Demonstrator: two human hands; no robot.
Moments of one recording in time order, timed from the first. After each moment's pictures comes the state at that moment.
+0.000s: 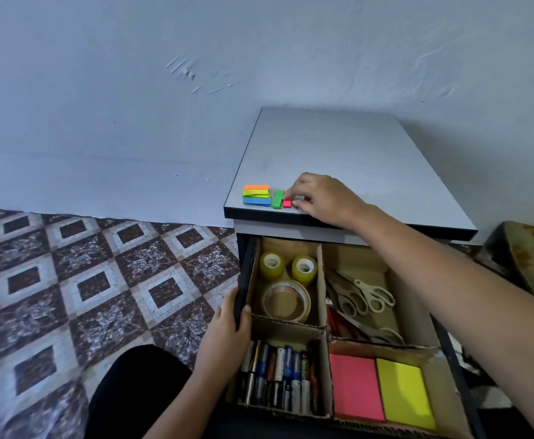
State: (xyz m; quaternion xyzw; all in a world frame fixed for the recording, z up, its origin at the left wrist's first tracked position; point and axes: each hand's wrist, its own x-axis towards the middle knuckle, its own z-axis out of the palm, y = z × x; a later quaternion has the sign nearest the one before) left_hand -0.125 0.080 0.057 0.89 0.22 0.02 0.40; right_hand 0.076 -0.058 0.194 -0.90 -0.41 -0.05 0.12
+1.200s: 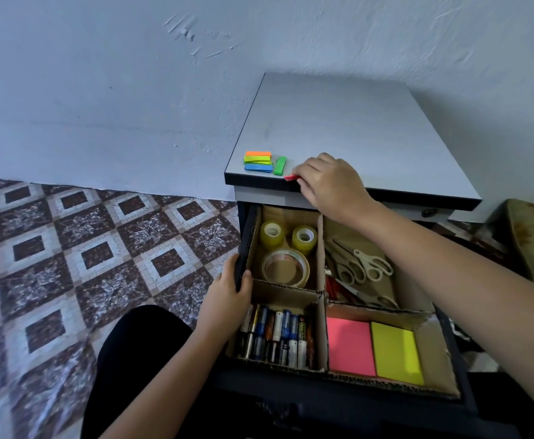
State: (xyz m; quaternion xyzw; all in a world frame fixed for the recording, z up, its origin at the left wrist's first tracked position) left_hand -0.124 0.081 0.057 0.88 0.22 0.03 0.42; right_hand 0.048 -0.066 0.162 -0.86 -0.44 -0.26 0.05
